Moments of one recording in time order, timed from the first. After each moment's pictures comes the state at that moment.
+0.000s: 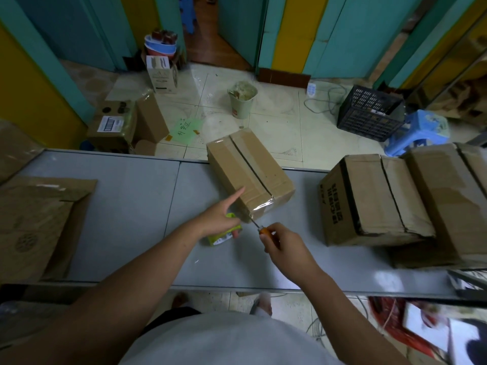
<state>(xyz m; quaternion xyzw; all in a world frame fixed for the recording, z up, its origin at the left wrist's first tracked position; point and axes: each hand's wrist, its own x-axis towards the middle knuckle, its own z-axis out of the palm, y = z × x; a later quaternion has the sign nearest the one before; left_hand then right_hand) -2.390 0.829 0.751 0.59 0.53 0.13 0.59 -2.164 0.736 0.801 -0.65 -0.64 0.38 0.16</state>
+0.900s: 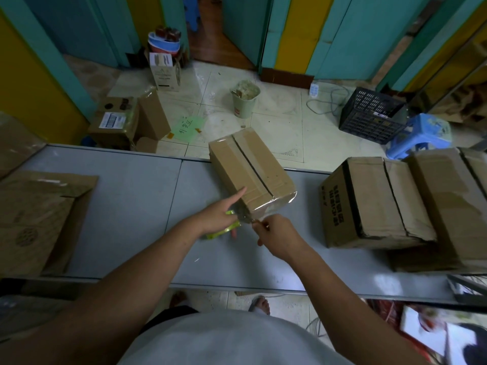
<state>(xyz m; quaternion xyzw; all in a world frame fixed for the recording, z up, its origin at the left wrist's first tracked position) -2.393 0.831 0.757 0.64 0.52 0.11 0.55 -2.185 0.782 0.799 -0.67 -0.64 0.38 0.04</state>
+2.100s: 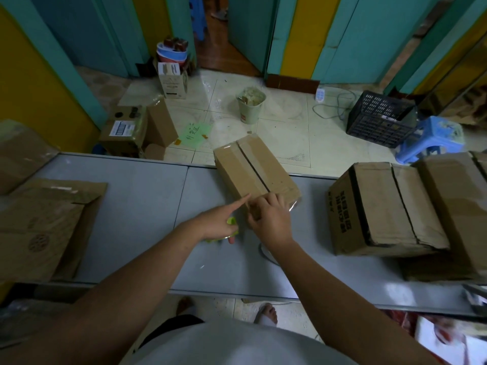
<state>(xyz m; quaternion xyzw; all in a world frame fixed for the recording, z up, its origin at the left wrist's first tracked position) -2.407 0.833 0.754 0.67 0.54 0.03 0.51 -2.209 0.821 0.747 -0.62 -0.74 0.12 0.21</state>
